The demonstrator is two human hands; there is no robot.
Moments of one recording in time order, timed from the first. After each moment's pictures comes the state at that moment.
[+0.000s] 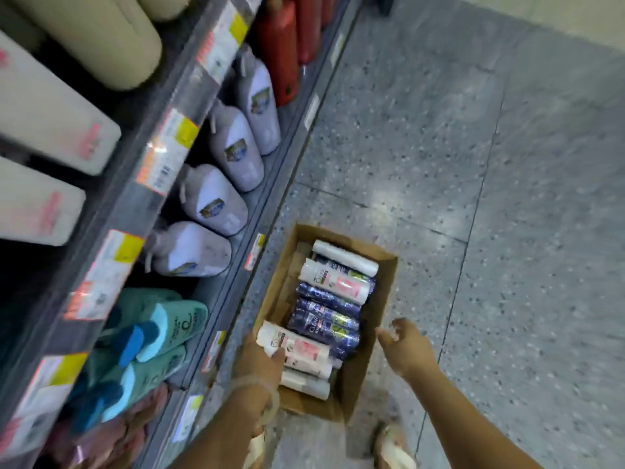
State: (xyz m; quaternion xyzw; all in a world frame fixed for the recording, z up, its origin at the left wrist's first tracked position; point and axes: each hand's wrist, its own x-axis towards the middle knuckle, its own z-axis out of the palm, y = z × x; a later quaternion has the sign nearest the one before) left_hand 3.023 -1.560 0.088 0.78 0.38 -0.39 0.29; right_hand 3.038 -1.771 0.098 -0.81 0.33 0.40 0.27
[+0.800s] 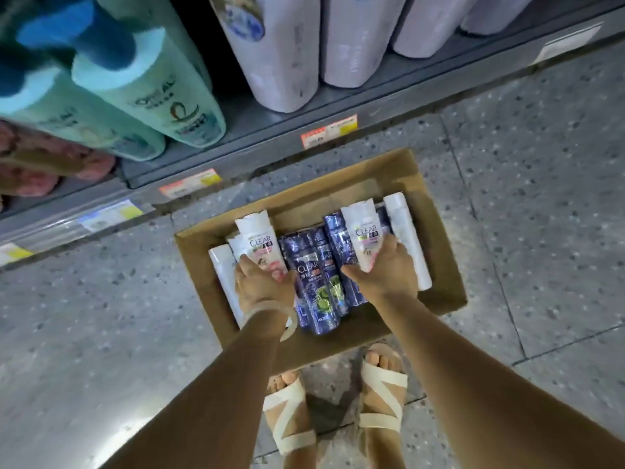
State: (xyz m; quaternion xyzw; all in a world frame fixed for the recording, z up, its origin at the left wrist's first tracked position) left_hand 2.999 -1.648 -0.088 0.56 0.74 -0.14 0.36; right_hand 3.131 -1.738 -0.069 -0.90 -0.13 0.41 0.04
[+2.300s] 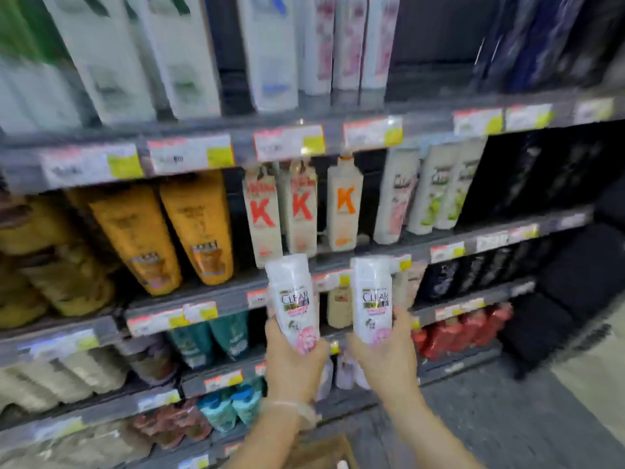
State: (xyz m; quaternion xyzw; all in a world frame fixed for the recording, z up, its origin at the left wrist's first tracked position) left_hand 3.102 -1.652 0.555 0.56 0.50 0.36 0.56; right_hand 3.202 -1.725 0.559 -0.77 -0.21 0.20 0.56
